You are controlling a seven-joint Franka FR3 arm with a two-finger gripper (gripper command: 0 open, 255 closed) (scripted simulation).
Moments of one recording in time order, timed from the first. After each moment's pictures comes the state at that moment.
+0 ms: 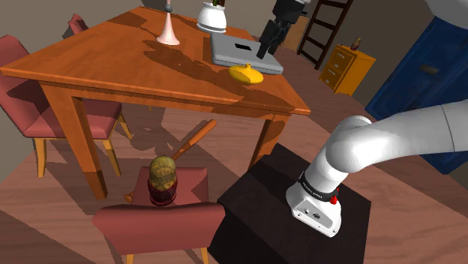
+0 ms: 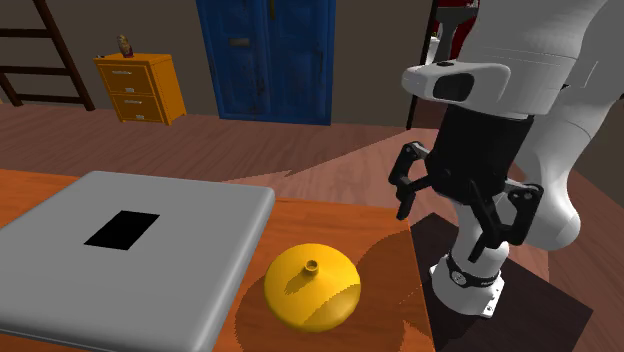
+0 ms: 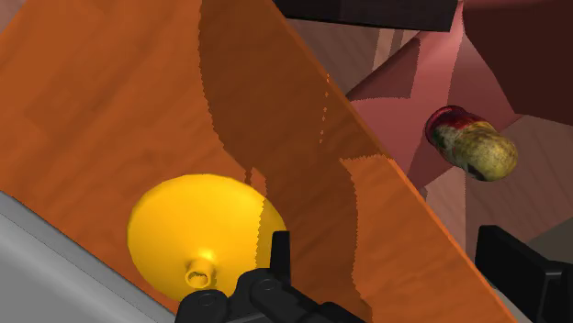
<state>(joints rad) -0.01 -0.77 0.04 -2.31 0.04 1.71 -0.10</state>
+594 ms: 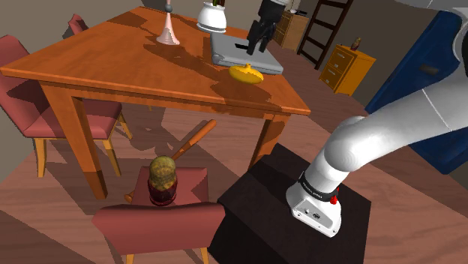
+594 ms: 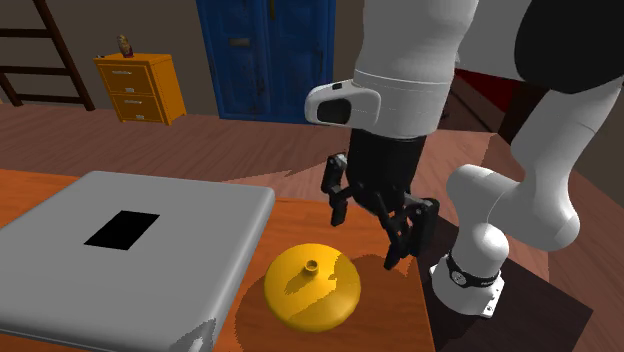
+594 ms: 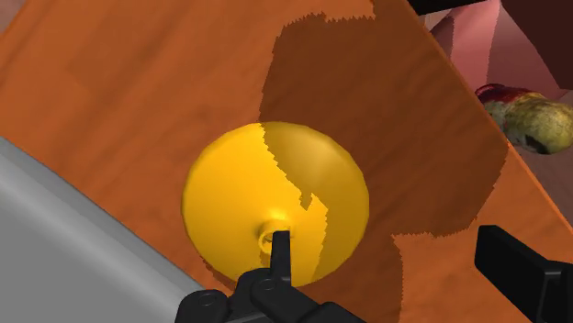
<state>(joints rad) -0.06 -0.51 -0.03 -2.16 0.00 1.75 -0.15</state>
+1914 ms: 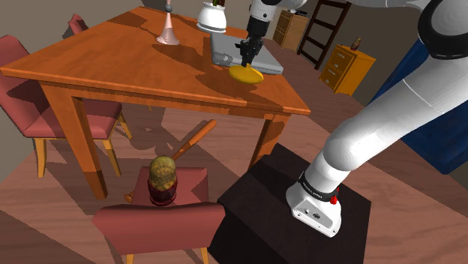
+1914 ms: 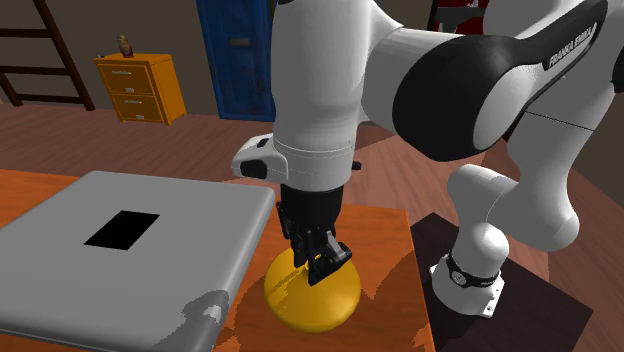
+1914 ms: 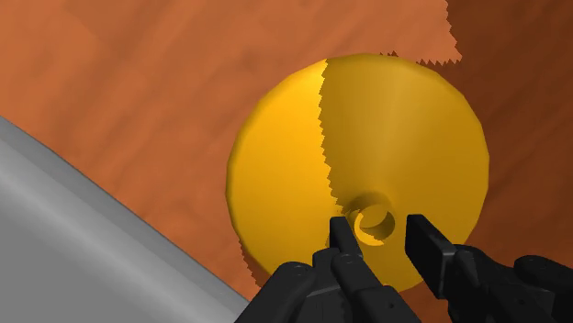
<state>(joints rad) -0.09 -0.29 -0.08 -2.11 -0.02 1.87 -0.18</state>
